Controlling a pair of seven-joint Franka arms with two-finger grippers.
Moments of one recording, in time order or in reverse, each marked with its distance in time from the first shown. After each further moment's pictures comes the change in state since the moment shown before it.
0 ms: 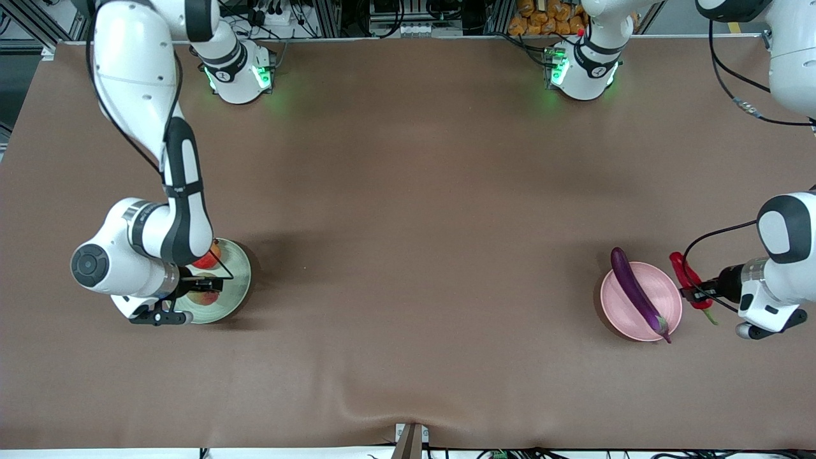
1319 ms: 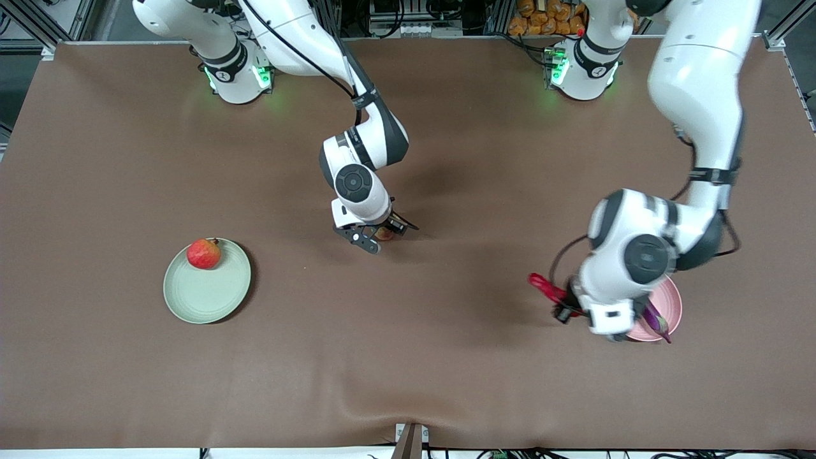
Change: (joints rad) left arm -0.398 0.016 0.006 0.068 0.119 0.063 -0.879; right arm 0.582 -0.012 0.136 -0.025 0.036 0.082 1.194
